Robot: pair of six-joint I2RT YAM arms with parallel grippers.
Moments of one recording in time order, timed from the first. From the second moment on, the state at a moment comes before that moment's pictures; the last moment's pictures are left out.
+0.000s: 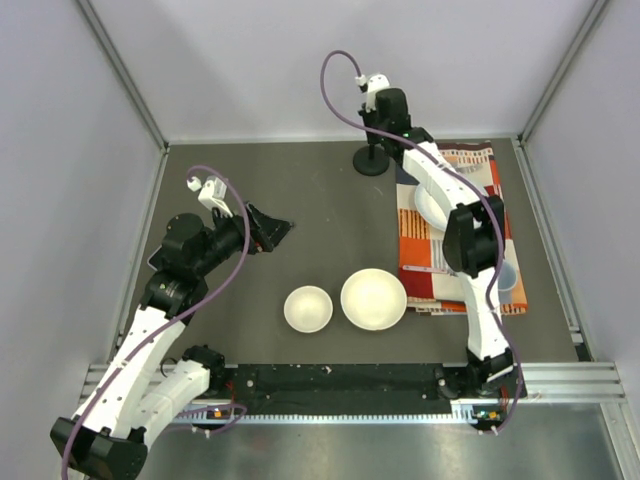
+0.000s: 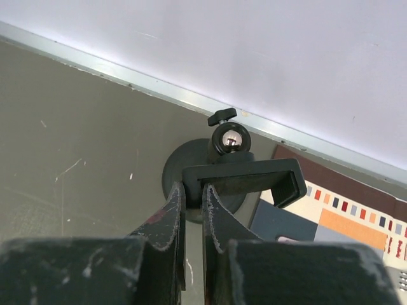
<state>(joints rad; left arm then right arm) -0.33 0.78 0.80 -0.15 0.36 -0.64 0.40 2.25 2.14 -0.29 0.11 -0.10</state>
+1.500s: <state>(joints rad) -0.33 0.68 0.77 -0.32 0.30 -0.66 0.87 1.94 1.94 -0.47 0.38 0.28</state>
